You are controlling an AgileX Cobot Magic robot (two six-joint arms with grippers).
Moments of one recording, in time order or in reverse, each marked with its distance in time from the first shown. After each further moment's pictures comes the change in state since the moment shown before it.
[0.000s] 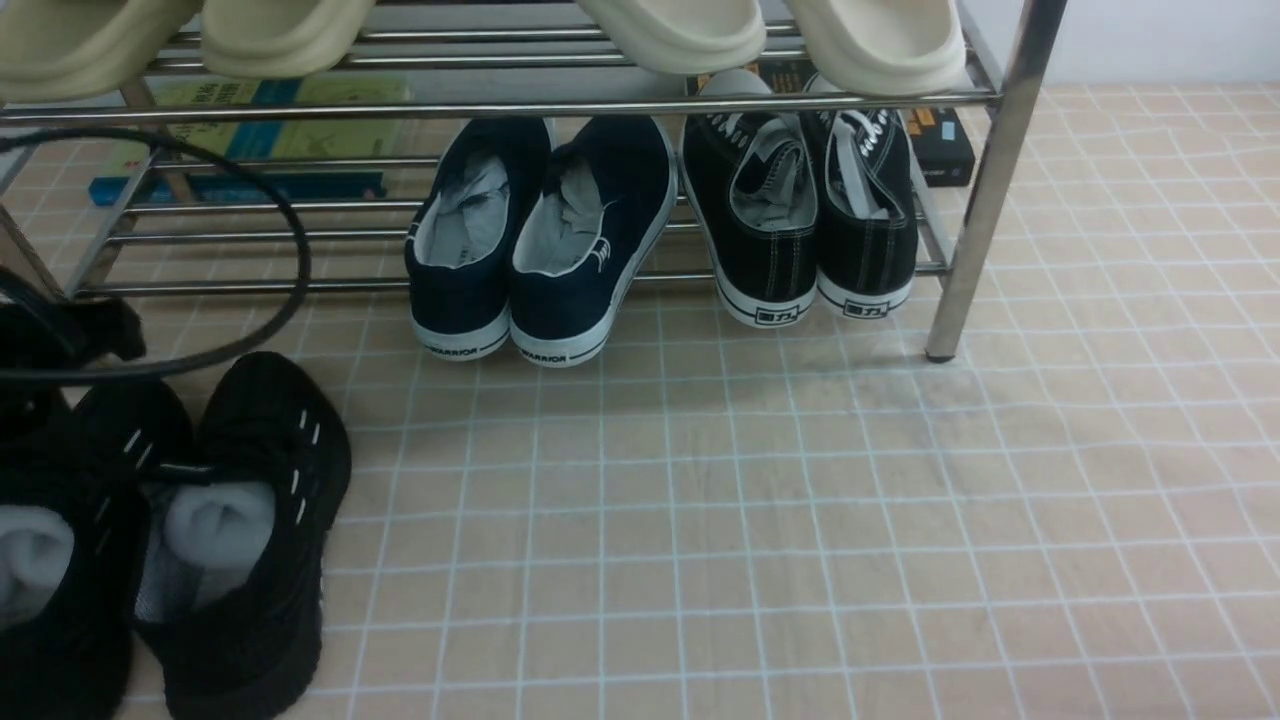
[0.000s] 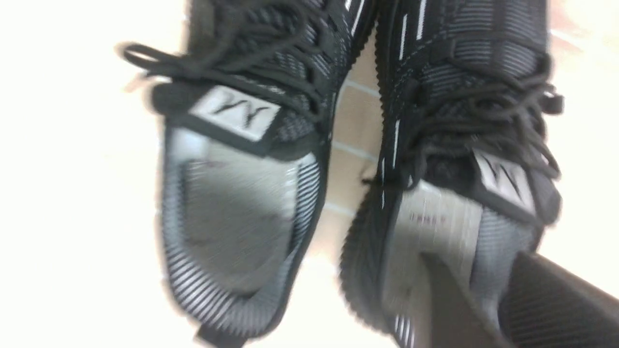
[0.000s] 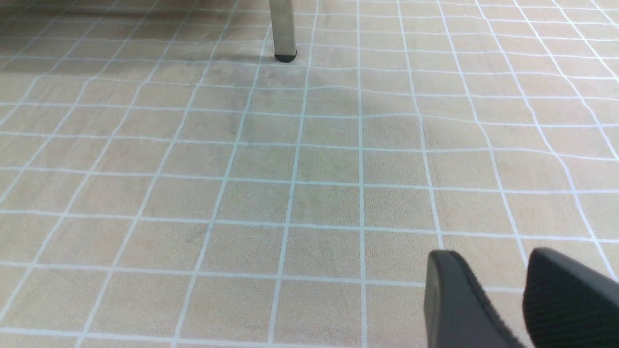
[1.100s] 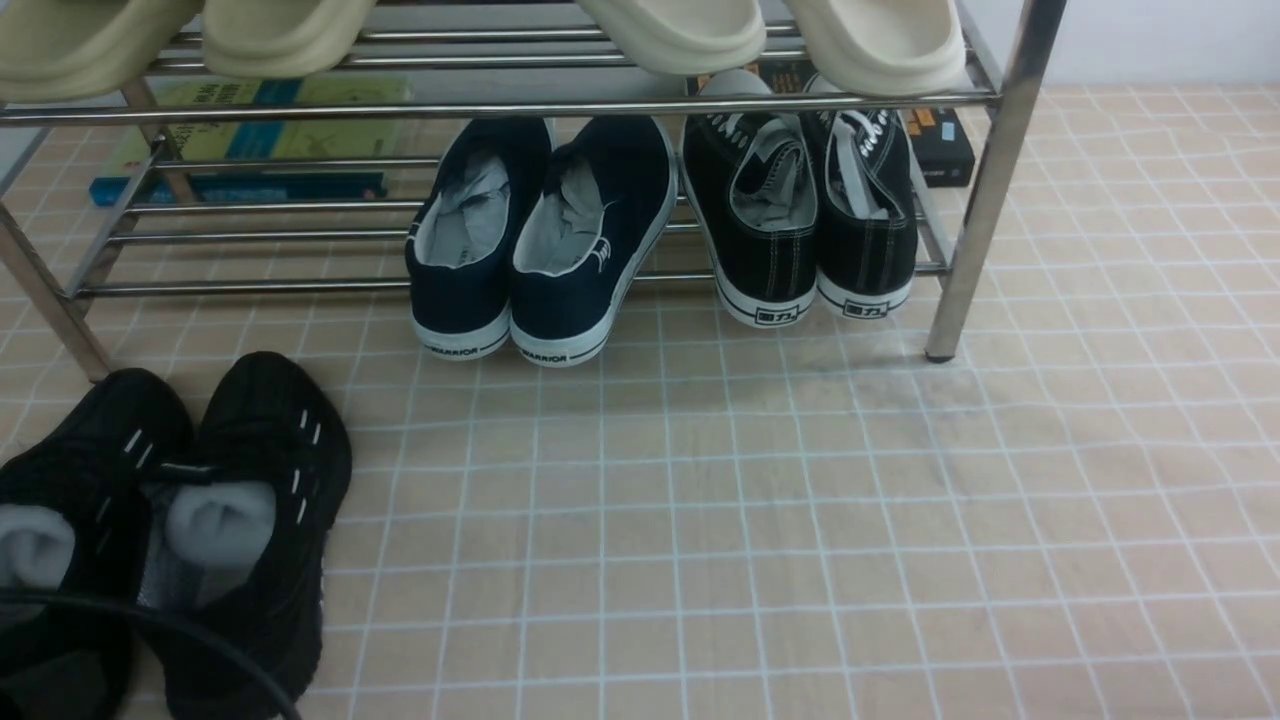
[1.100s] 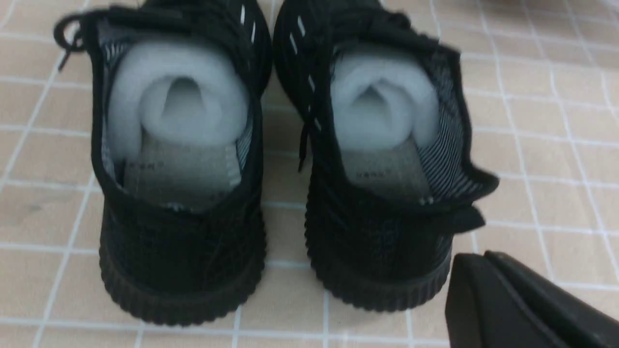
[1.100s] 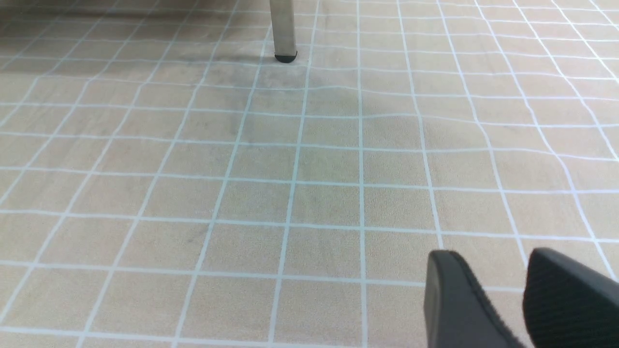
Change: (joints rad) right arm 0.000 0.000 0.000 0.000 0.000 0.000; left arm 0.000 -0.838 0.836 -0.201 -0.540 0.332
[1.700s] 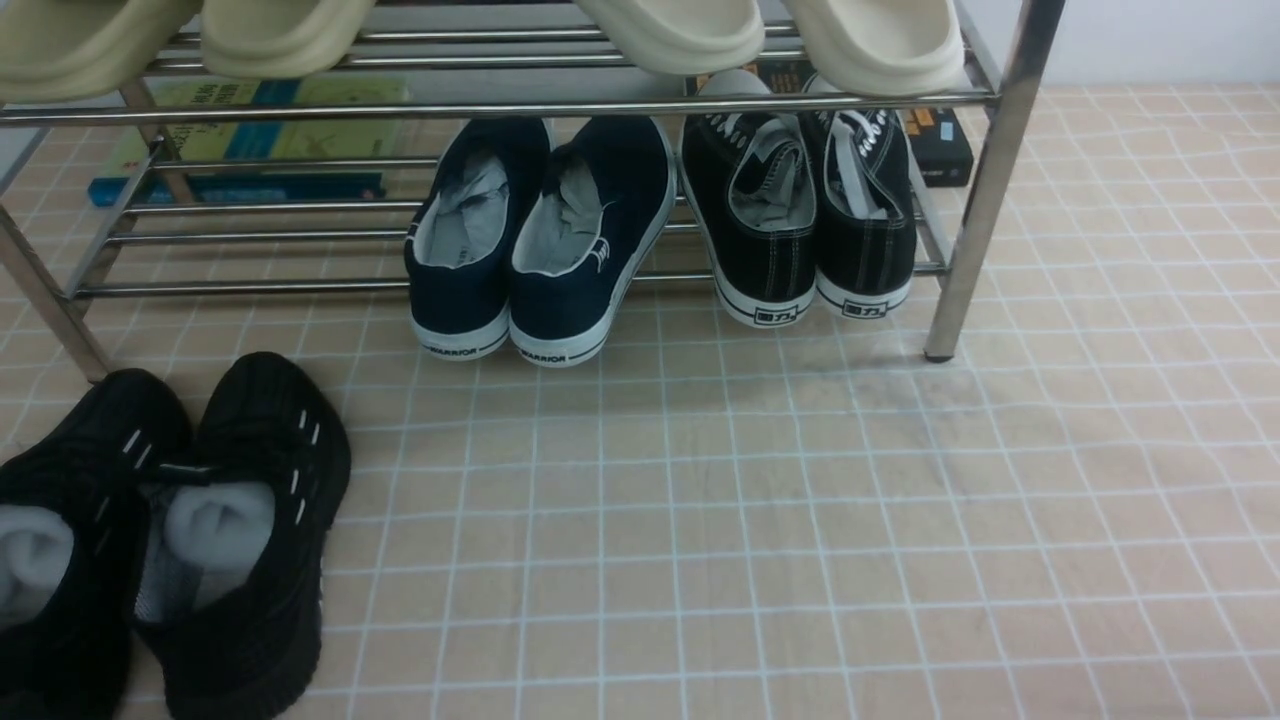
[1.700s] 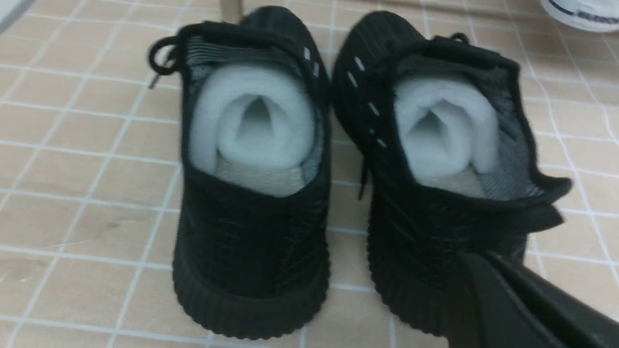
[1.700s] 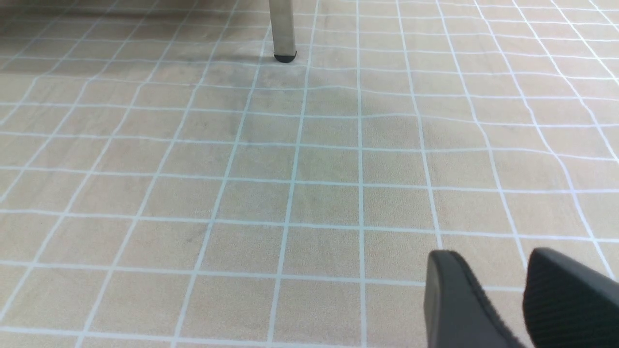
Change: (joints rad) right arm 0.000 0.000 0.000 0.000 0.000 0.000; left arm -0.023 -0.311 0.173 0.240 -0.064 -0.207
